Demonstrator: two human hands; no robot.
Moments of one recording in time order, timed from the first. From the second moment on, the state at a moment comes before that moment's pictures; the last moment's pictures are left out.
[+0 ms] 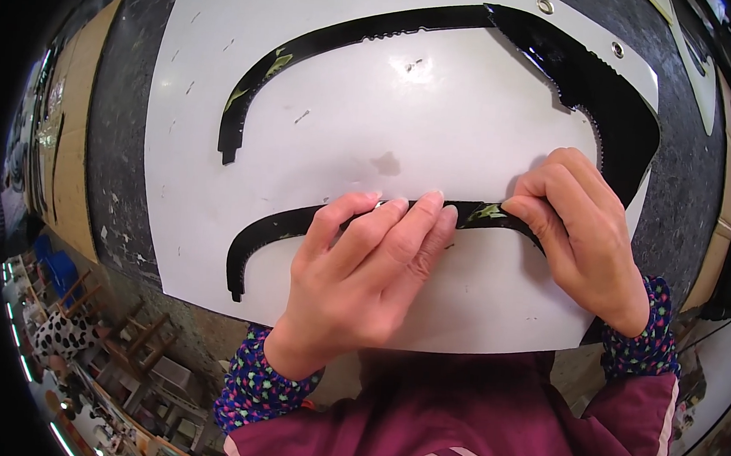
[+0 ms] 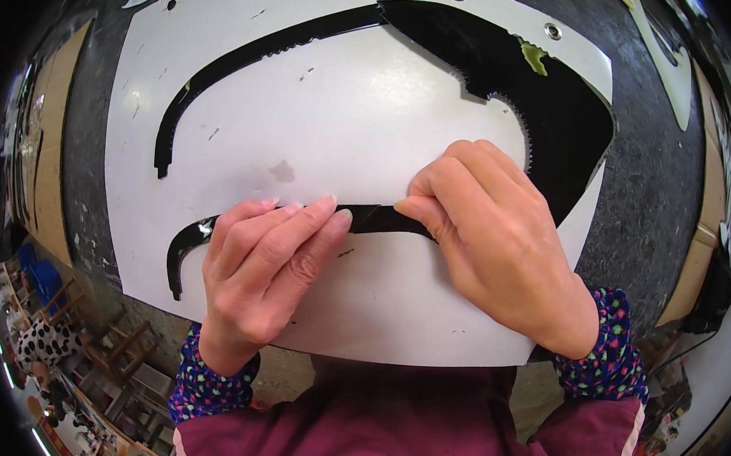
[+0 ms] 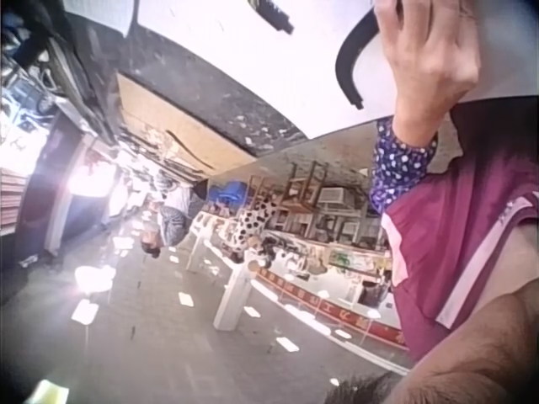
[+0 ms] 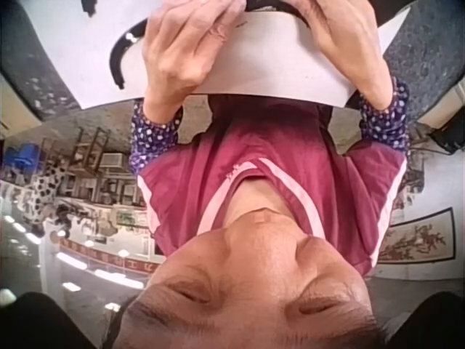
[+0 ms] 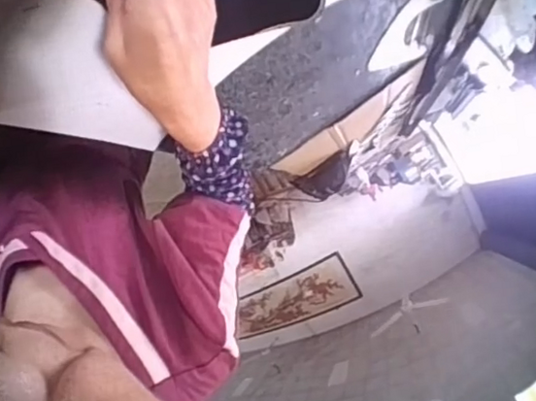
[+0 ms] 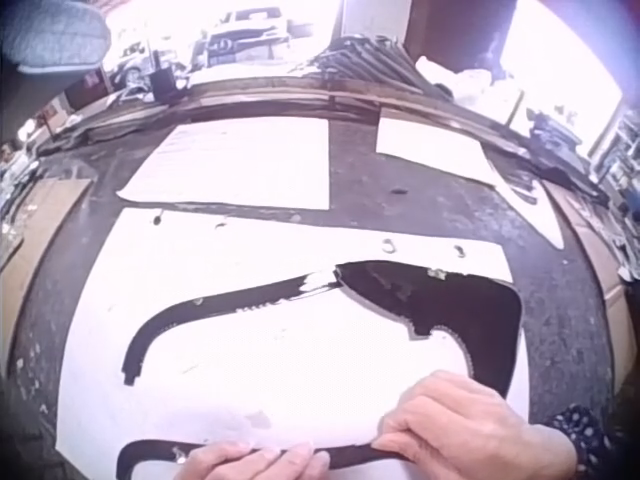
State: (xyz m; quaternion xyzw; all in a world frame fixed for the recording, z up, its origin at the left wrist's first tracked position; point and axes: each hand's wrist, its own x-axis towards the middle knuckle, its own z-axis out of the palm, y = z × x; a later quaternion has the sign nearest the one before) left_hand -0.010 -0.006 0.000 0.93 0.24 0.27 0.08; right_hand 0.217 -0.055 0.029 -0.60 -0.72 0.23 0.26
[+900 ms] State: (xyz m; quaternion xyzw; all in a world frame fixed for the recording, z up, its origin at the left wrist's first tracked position) left_hand -0.013 -0.005 0.000 0.92 0.25 0.27 0.11; right_hand 0.215 -0.055 0.027 -0.60 -0.73 0.21 0.26
